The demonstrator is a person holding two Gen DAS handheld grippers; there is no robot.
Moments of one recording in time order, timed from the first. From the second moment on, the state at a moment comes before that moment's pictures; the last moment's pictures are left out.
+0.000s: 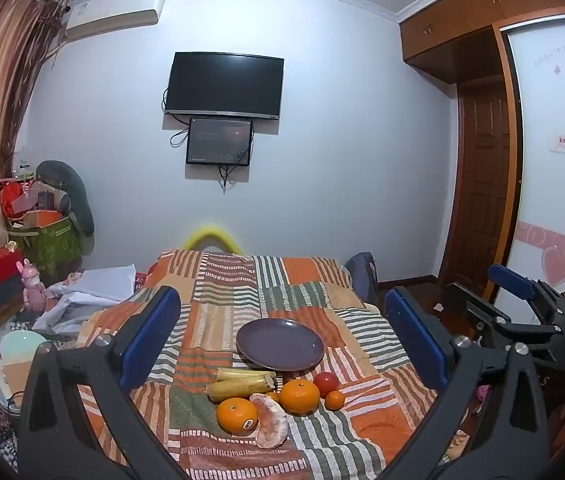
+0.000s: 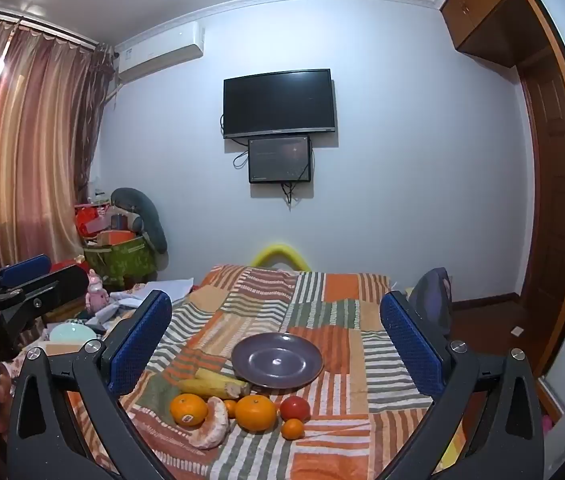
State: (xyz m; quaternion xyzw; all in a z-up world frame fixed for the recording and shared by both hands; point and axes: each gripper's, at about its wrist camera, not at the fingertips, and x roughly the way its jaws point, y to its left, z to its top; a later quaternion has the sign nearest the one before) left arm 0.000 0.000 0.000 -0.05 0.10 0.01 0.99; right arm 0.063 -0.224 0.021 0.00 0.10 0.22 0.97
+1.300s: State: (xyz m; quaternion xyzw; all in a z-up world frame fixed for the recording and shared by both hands) left arm 0.002 -0.004 0.000 -0.04 0.10 0.00 0.99; right arm 0.062 -0.225 0.020 0.01 0.11 0.22 0.97
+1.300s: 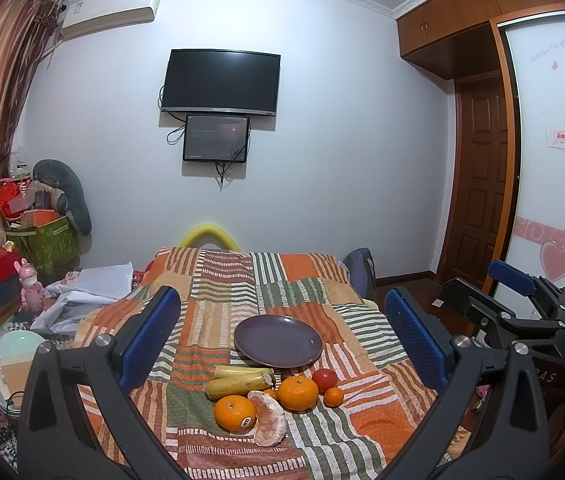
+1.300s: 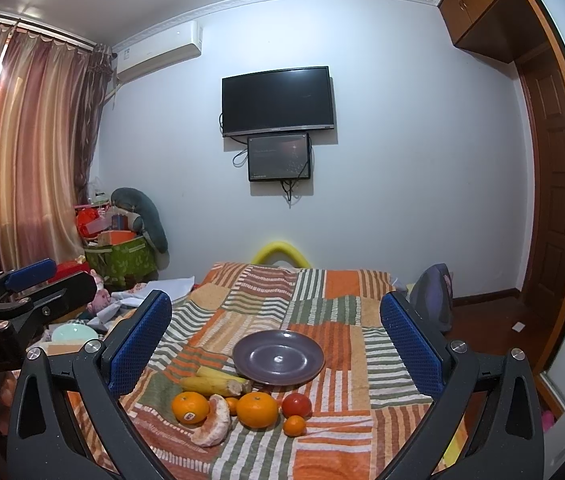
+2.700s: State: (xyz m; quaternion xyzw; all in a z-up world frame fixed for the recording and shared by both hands) left arm 0.005 -0.005 -0.005 -0.04 0.11 0.00 0.99; right arm 0.062 -0.226 0.021 0.01 0.11 0.22 0.97
